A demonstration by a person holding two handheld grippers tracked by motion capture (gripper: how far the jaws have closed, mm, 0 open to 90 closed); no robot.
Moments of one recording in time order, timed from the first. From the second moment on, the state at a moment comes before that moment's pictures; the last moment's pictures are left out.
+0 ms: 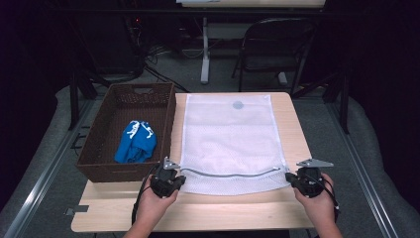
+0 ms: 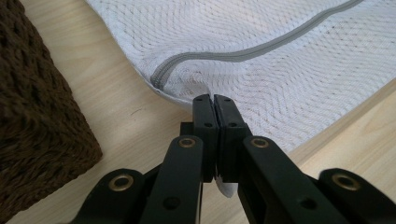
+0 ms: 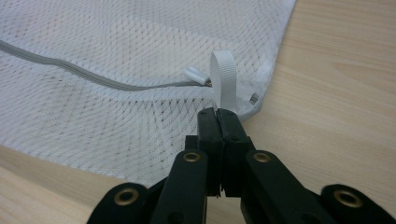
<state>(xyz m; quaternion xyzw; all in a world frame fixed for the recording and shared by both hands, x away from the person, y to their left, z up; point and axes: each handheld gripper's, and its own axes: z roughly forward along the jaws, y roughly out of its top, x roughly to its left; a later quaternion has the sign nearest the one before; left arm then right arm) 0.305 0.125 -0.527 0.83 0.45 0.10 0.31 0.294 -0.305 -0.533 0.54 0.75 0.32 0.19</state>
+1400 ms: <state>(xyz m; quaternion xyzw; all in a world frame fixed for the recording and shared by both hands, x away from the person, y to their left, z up) 0.261 0.144 -0.527 0.84 0.44 0.08 0.29 0.262 -0.287 -0.527 0.50 0.79 0.31 0.15</state>
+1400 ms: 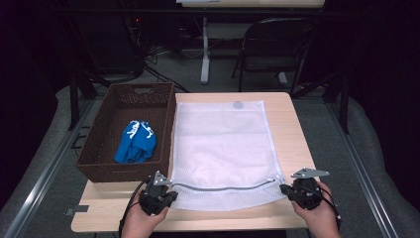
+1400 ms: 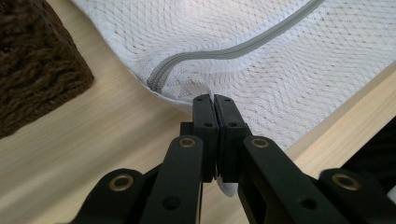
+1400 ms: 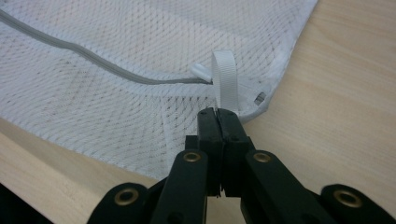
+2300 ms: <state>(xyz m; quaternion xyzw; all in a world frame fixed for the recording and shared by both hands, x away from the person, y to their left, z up) 0.251 0.150 -0.559 0.84 0.46 0.05 0.28 0.243 -0.291 -0.560 0.51 0.80 0.29 0.12</state>
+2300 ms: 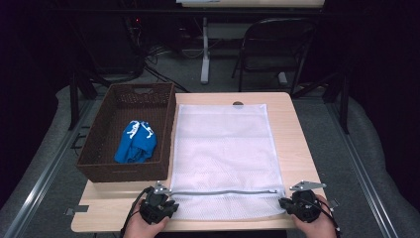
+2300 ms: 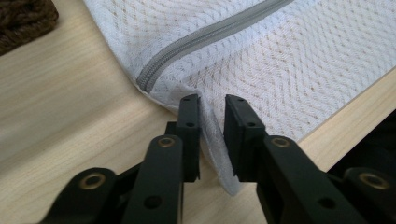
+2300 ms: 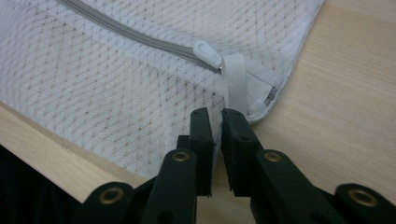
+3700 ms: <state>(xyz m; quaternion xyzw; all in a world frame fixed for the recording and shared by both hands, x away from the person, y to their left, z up) 0.259 0.149 -0.504 0.83 0.43 0.08 0.33 0.249 -0.297 -0.523 0.51 0.79 0.32 0.14</state>
